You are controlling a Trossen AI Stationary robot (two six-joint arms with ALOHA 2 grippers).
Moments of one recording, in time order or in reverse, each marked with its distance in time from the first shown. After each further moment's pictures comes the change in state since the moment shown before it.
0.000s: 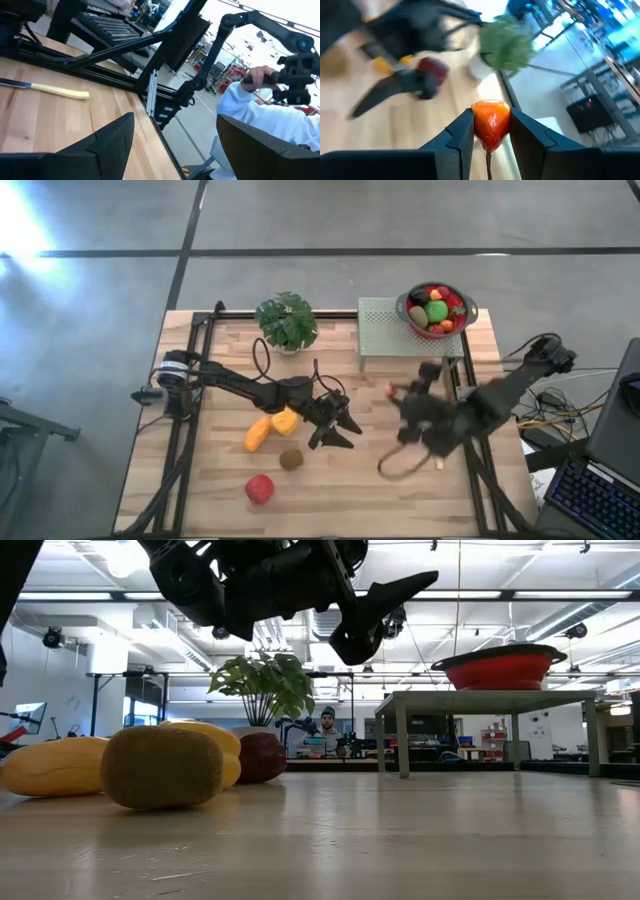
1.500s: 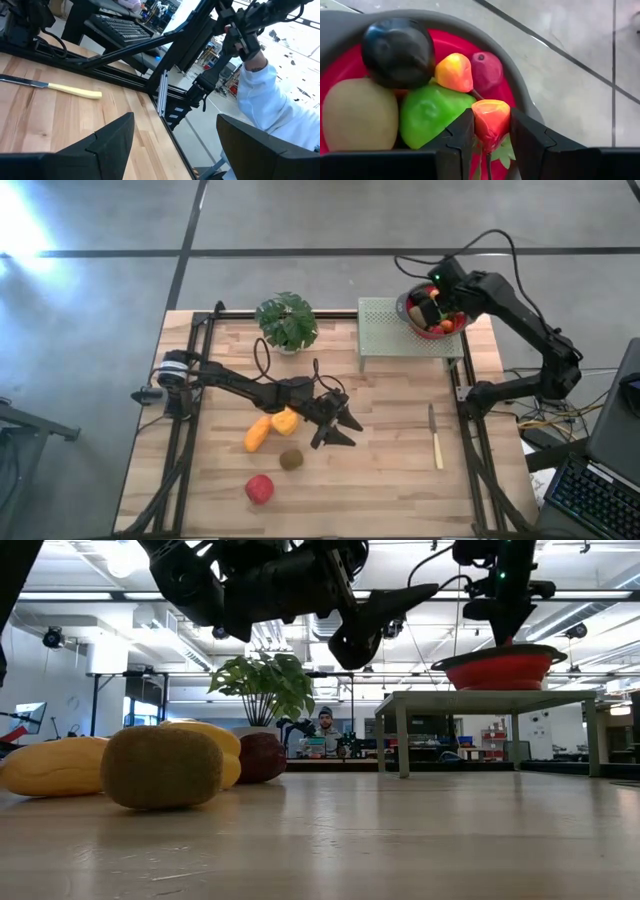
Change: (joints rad) left arm -0.001 0.000 -0.001 -0.027 -0.047 0.028; right arm -1.406 -0.043 0.014 -0.163 -0.415 -0.146
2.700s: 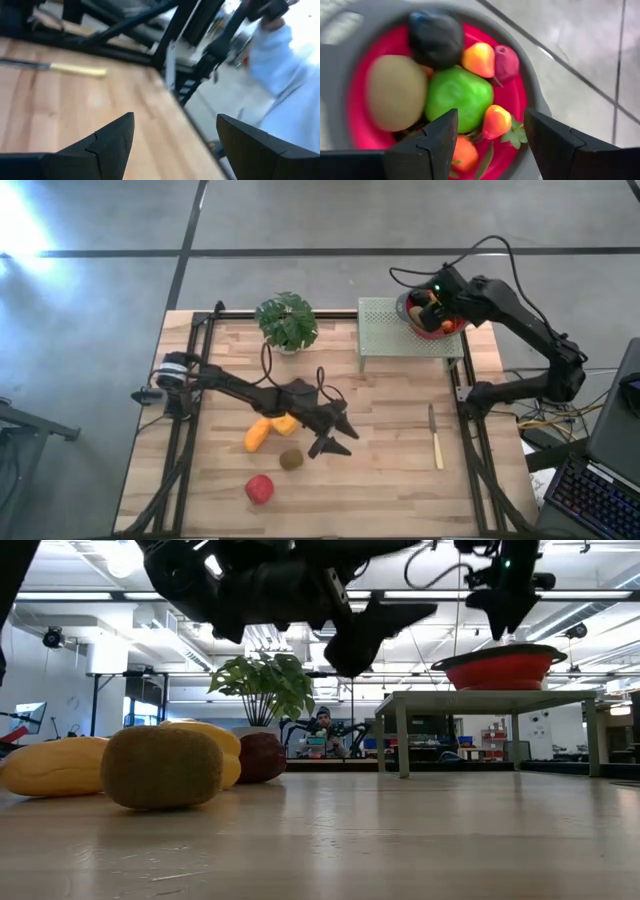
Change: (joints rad) left arm -0.036 -0.001 0.000 -0.137 -0.016 0.163; right arm 0.111 -0.050 0.000 -0.057 0.006 -0.004
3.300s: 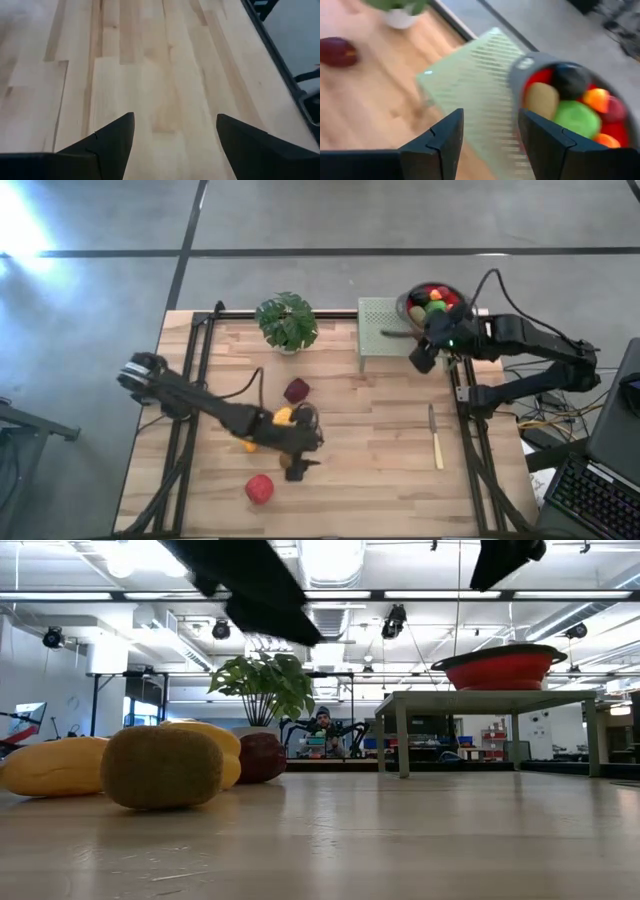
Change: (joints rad) left arm -0.280 -0.256 0.058 -0.856 -0.614 0.176; right arm 0.598 -0.139 -0.023 0.054 -0.002 0.192
